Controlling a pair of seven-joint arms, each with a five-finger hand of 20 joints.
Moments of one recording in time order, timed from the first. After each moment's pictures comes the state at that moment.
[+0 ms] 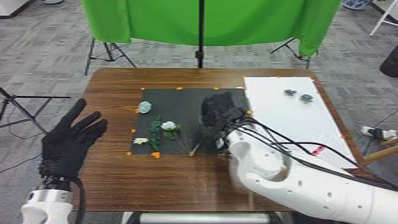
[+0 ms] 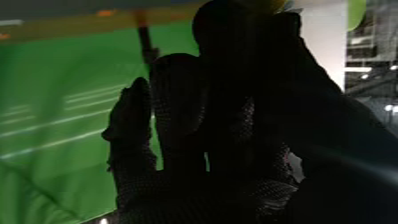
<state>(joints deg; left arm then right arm) 132.2 -59.5 -98.7 -124.7 33.3 7.4 19.2 -51.3 -50.4 14.1 -101.4 -125.6 16.8 35.6</state>
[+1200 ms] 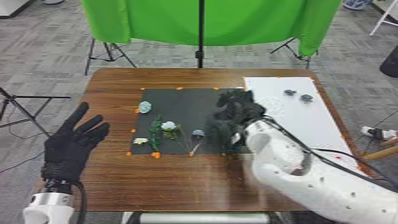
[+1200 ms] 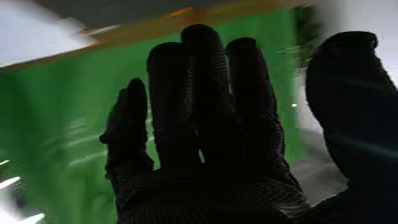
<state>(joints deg) 133.4 -59.5 -98.4 -124.7 33.4 7.2 19.5 -56.4 -44.3 24.7 -104.6 -118.6 15.1 39.1</state>
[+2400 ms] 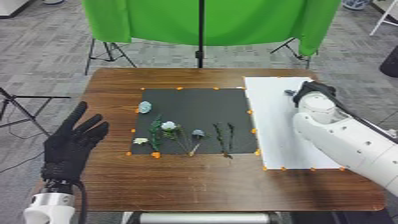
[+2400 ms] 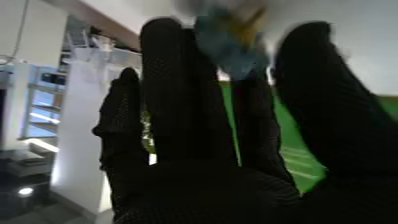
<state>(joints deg) 132.9 -59.5 -97.8 -124.7 33.3 7.7 20.7 -46.4 -44.5 29.5 -76.9 -111.6 -5.7 54.2</state>
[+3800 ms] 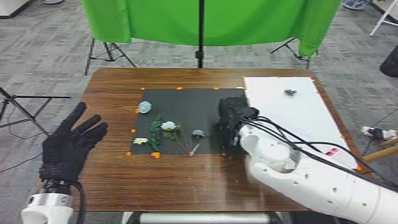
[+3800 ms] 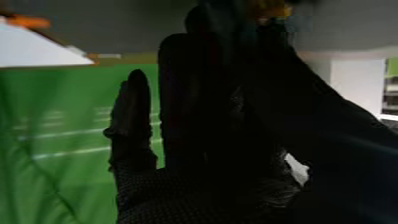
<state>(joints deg) 133.5 -60.5 -98.9 -125.2 33.7 7.5 19.0 -54.8 -48.8 21.1 -98.3 -125.5 5.8 35.7</state>
